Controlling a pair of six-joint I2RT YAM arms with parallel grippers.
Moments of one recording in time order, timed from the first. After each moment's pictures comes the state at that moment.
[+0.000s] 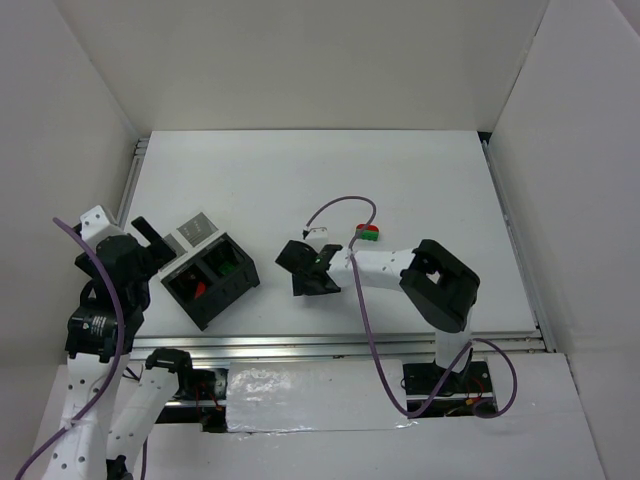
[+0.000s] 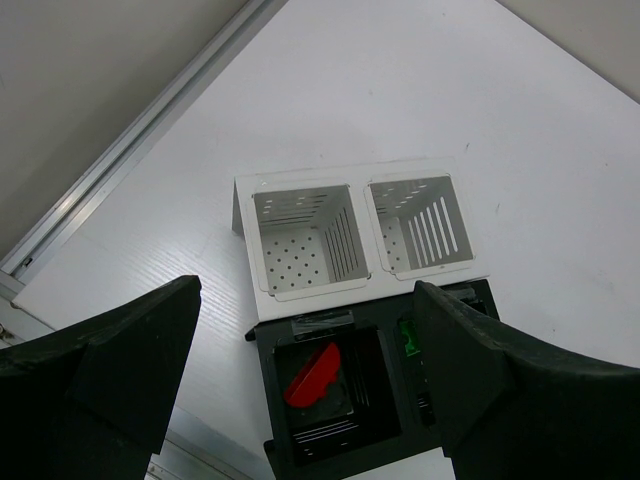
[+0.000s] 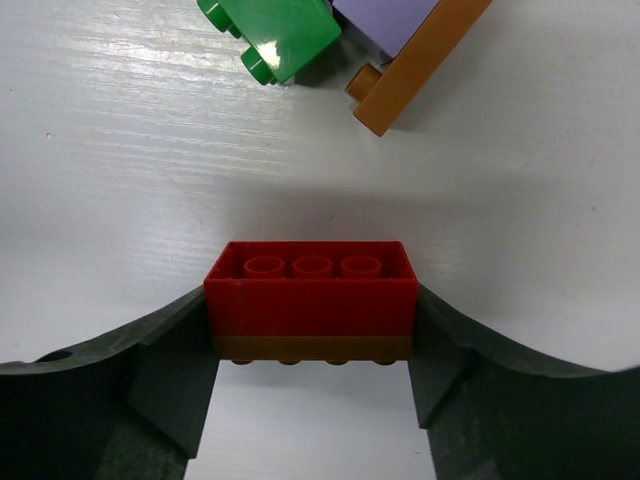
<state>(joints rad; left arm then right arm) -0.08 0.58 0.94 -0.81 -0.52 -0.50 1.01 1.87 1.19 -0.53 0.41 0.87</state>
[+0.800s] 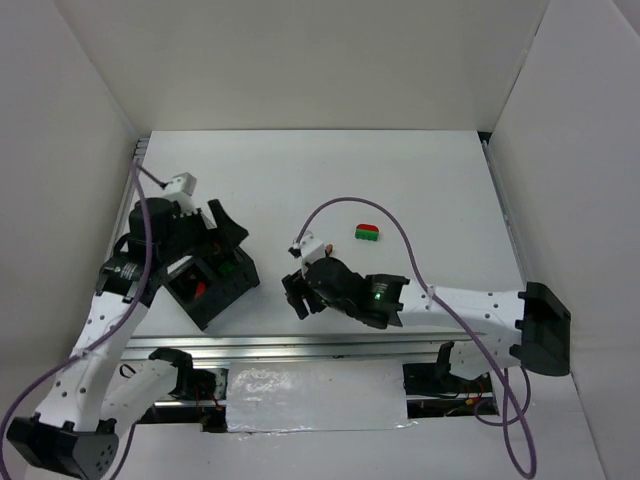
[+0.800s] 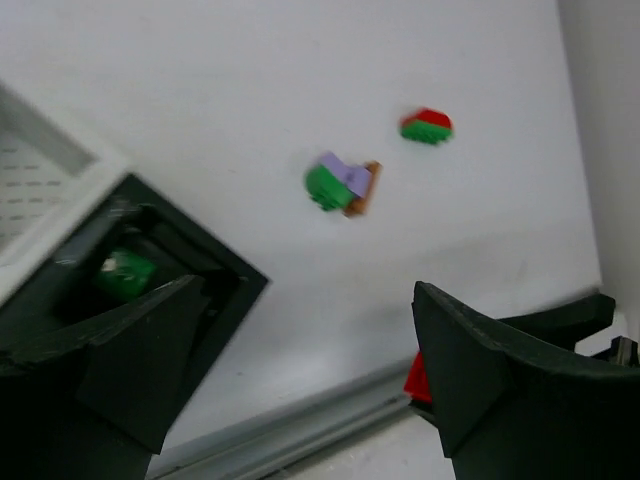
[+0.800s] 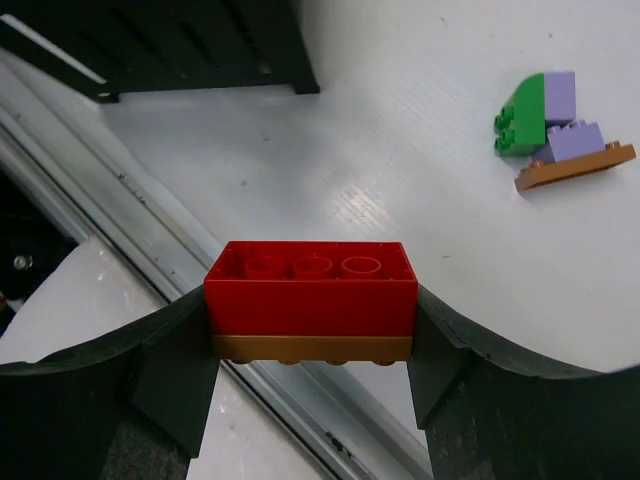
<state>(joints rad) -0.16 0.83 0.96 -0.61 0.21 -0.47 1.18 1.32 0.92 -0.25 0.31 0.40</state>
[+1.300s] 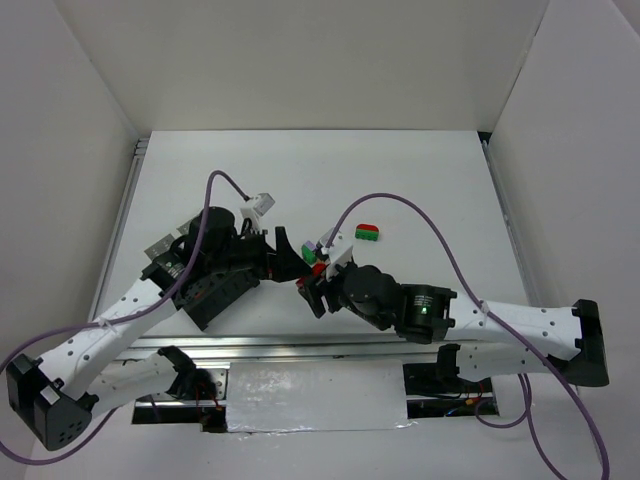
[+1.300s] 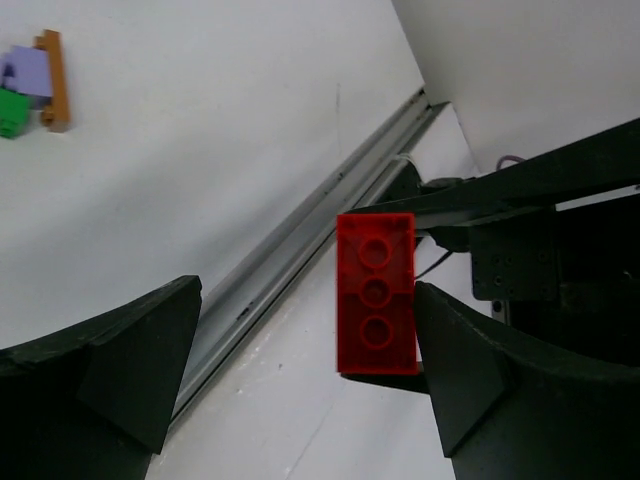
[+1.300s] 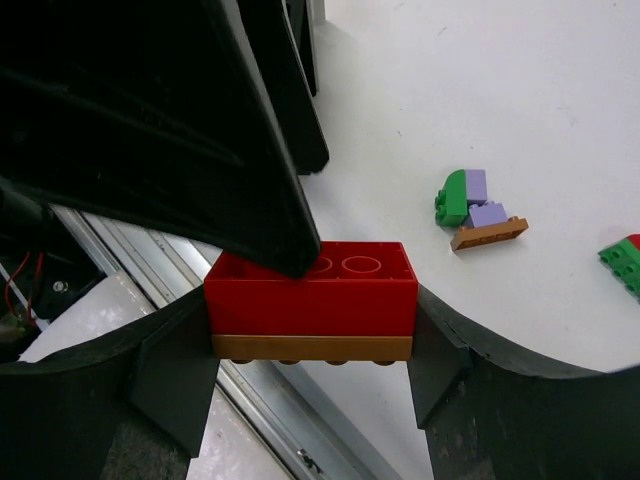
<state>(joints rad) -0.61 0.98 0.90 -0.37 0.44 -0.63 1.31 1.04 0.89 -0.23 0.47 0.24</state>
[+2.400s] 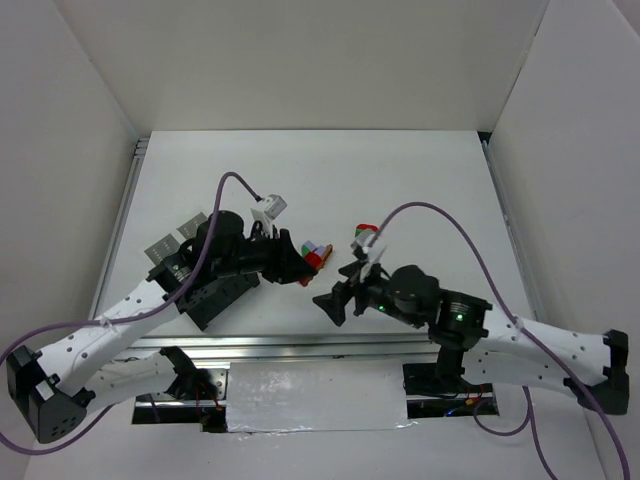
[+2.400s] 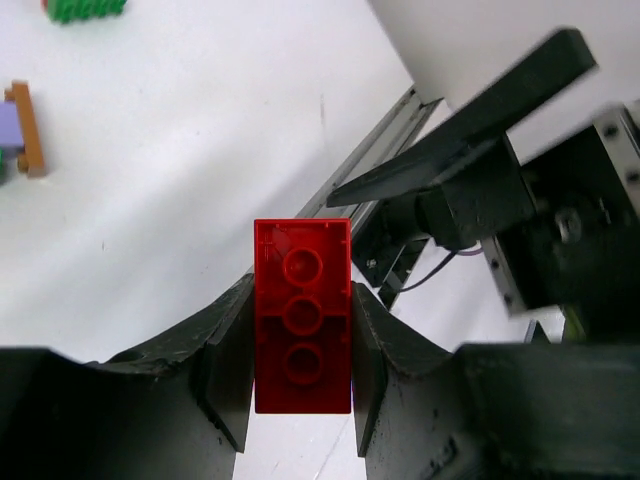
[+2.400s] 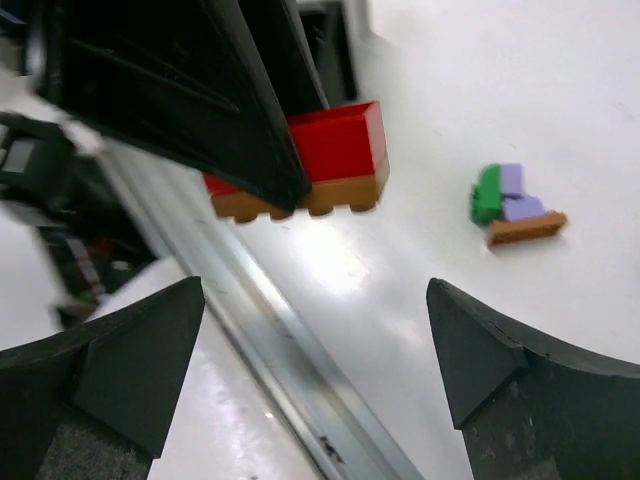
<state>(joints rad) -0.73 1.02 0.91 -0.28 0.38 -0.61 1.22 0.85 0.74 -0.18 0.31 0.27</state>
